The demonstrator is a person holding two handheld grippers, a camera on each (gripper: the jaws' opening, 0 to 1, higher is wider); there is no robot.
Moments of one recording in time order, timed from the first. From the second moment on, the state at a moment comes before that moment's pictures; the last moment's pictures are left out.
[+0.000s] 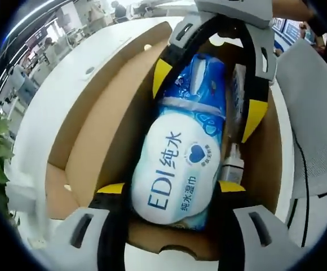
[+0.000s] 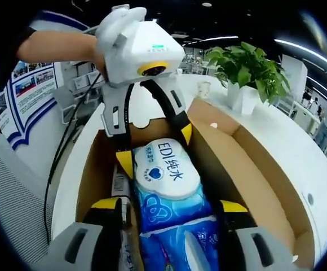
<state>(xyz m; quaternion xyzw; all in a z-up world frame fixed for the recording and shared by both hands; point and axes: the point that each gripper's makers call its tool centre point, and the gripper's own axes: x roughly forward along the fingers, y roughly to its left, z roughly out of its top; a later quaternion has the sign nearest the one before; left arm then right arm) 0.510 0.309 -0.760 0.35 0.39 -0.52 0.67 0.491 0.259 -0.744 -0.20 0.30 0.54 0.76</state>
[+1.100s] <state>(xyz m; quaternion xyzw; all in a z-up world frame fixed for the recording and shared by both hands) 0.506 0.305 -0.764 0.39 0.37 -0.53 0.66 0.499 0.269 -0.773 -0.26 0.30 0.55 0.74</state>
